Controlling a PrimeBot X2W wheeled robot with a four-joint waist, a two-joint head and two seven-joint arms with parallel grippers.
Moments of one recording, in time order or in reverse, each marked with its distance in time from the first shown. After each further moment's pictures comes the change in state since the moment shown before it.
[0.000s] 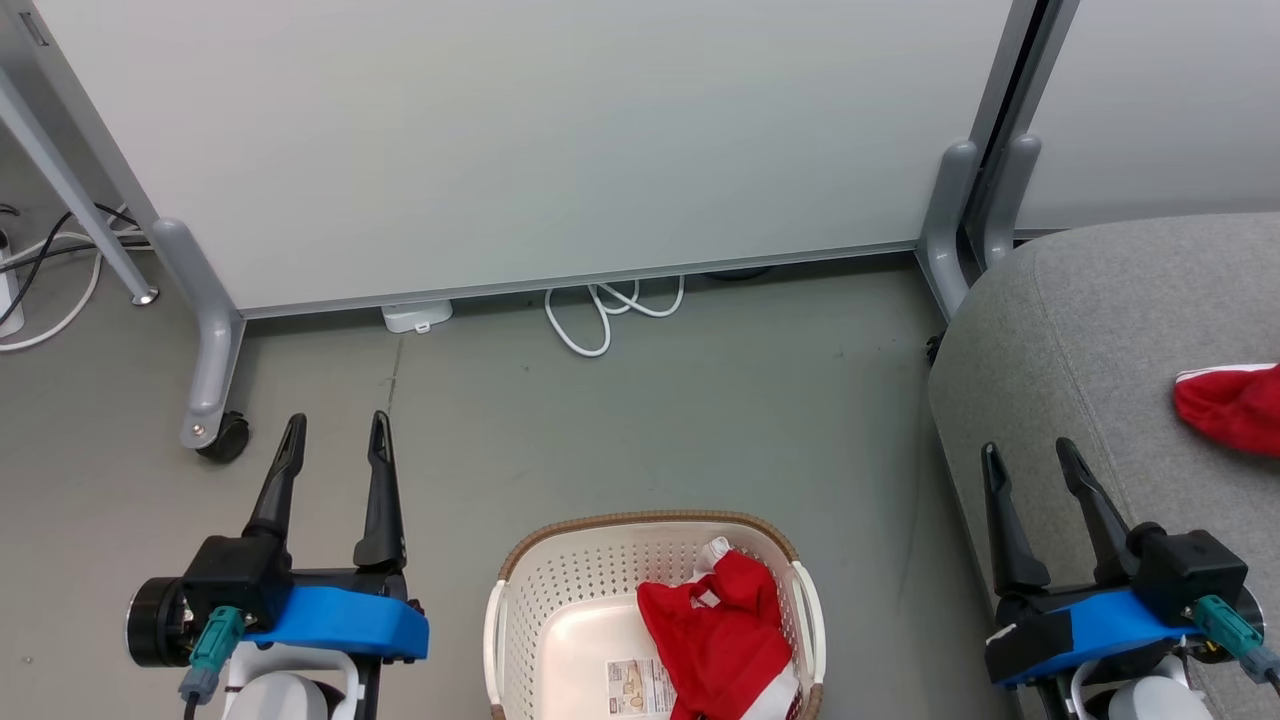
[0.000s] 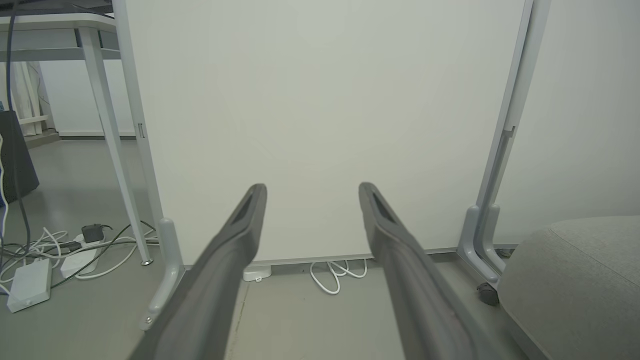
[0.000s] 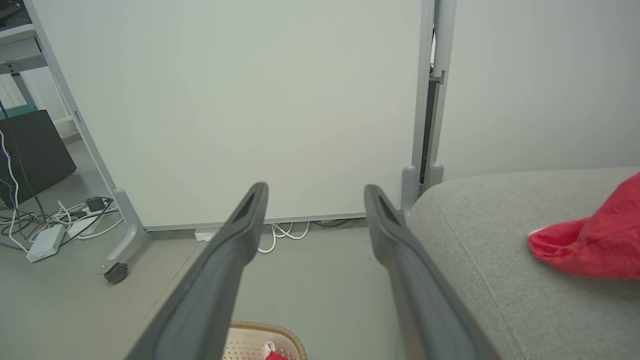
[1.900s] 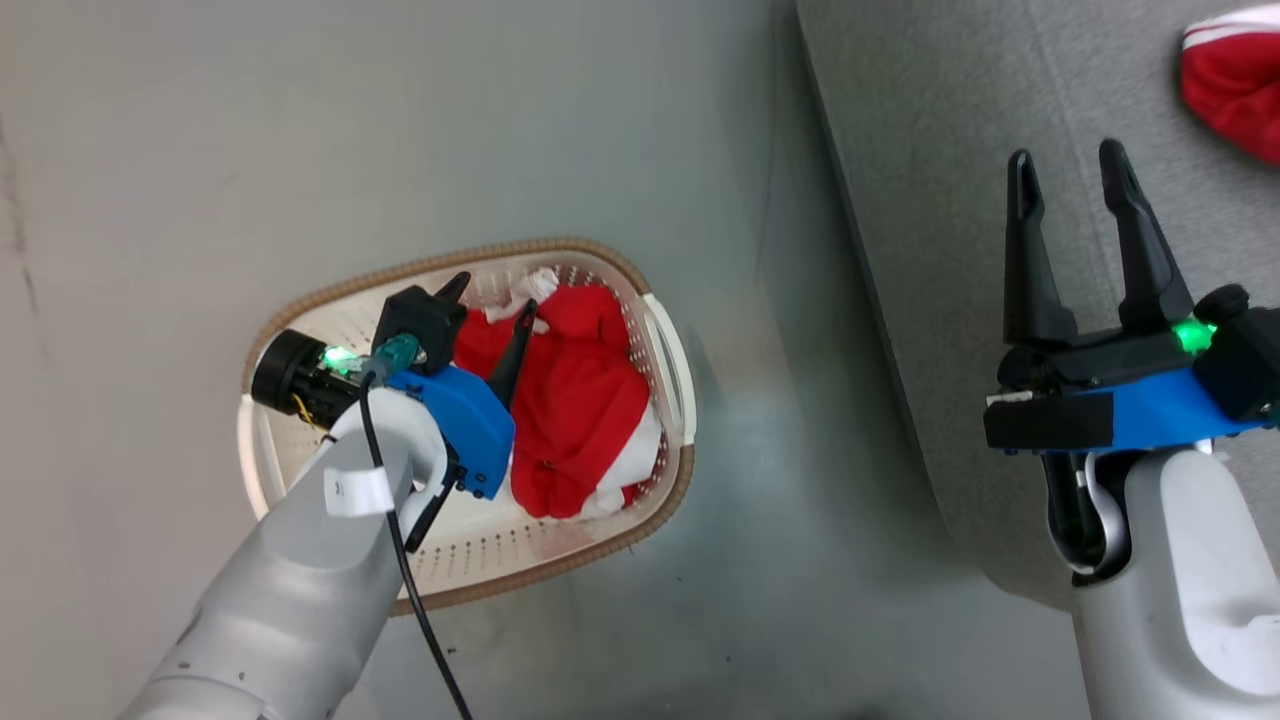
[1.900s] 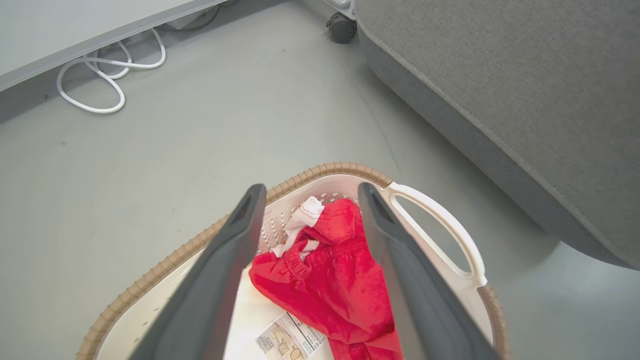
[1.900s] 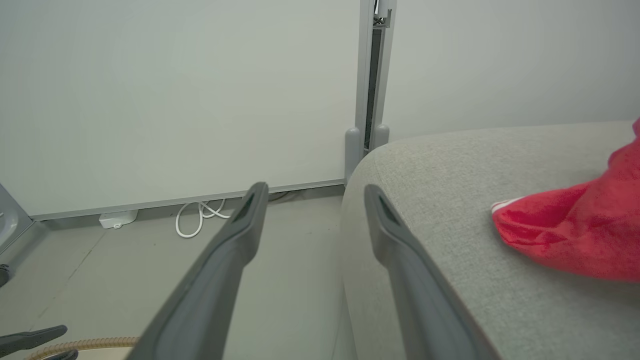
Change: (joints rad) left arm -0.690 0.093 -0.709 0.789 -0.323 -0.020 0.016; right arm -0.332 0.011 0.022 -0.122 0.024 0.000 0.000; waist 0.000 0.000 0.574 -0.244
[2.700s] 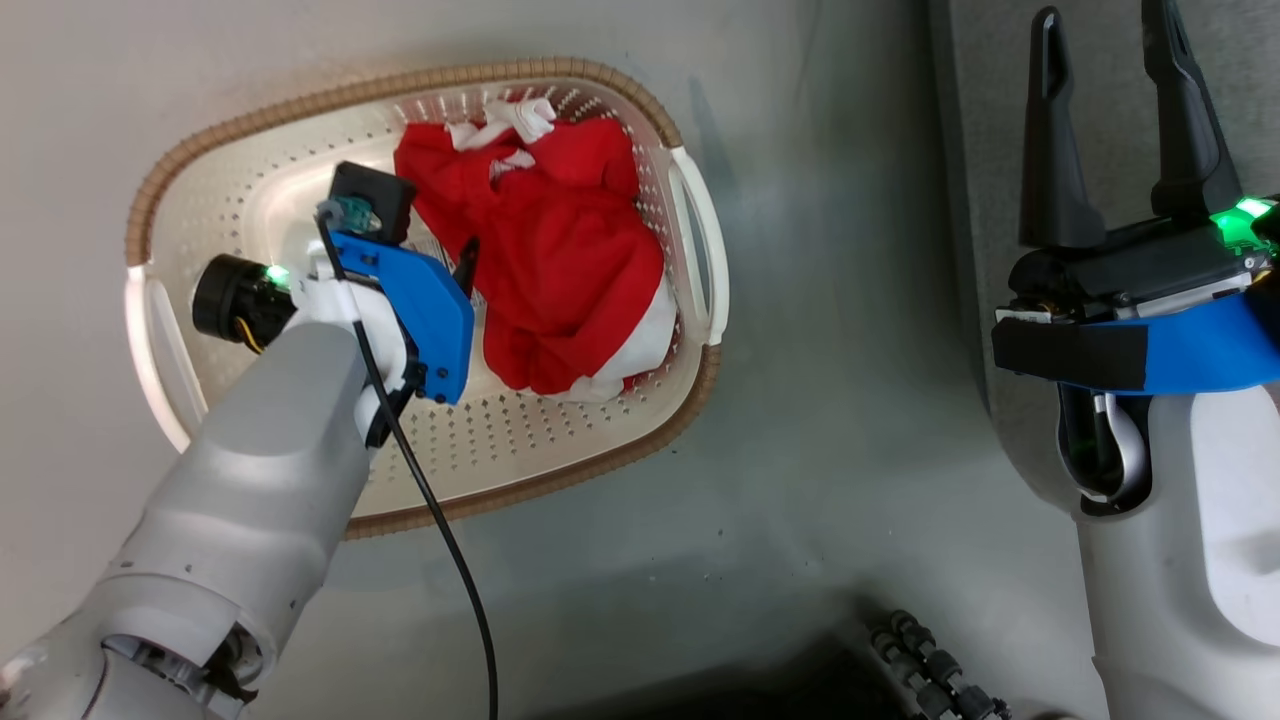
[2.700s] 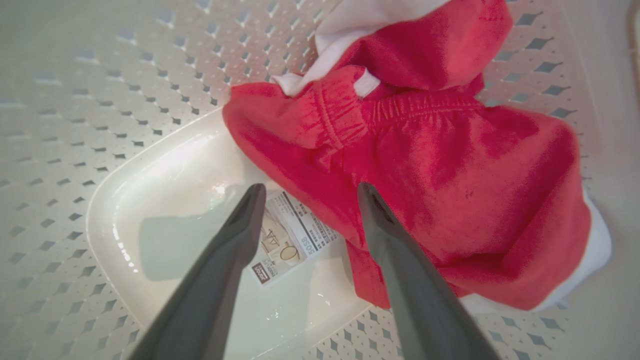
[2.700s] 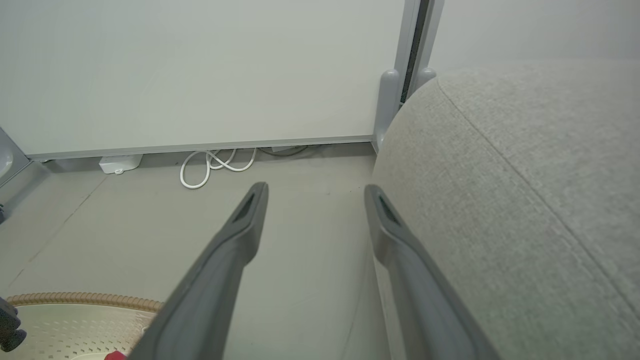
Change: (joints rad) left arm -0.216 0.013 -0.181 0.149 -0.283 0.000 0.251; right arm -0.124 0.001 0.031 -0.101 -0.017 0.000 0.000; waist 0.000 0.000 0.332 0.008
